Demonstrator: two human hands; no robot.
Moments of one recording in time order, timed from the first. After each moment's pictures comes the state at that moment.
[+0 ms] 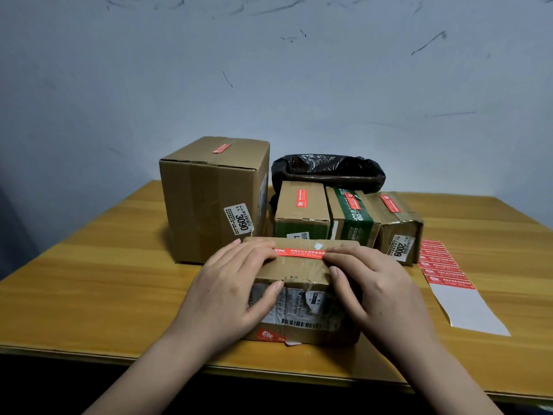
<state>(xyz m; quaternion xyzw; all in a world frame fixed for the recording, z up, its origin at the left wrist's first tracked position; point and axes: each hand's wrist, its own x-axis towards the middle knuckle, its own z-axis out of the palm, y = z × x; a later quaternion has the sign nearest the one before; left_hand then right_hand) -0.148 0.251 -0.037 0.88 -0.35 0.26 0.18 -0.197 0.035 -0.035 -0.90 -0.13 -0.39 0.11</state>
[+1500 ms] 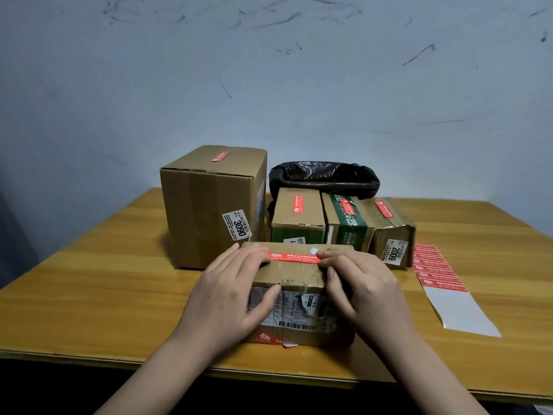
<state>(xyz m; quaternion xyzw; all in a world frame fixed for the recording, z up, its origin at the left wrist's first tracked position) -0.146 0.248 -0.045 0.88 -0.34 0.29 0.17 -0.181 0.029 -0.051 -0.88 -0.16 -0.44 0.12</state>
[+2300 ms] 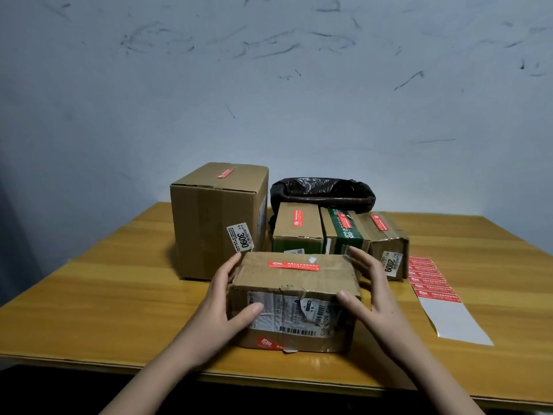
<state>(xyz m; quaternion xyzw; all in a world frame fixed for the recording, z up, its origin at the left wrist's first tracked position) -0.138 0.272 -0.067 0.82 -0.25 0.01 0.51 -0.187 0.001 -0.067 -0.84 -0.08 -0.20 0.49</state>
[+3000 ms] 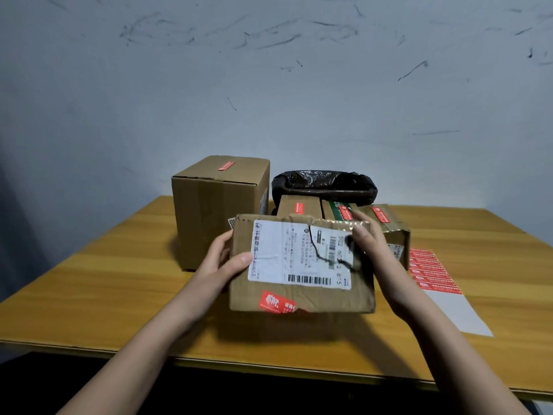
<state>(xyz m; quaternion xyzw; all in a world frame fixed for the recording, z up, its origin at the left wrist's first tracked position) -0.135 0.267 -0.028 0.71 -0.19 -0.04 0.68 -0.168 0.003 -0.017 -0.77 -0.06 -0.13 0.62</state>
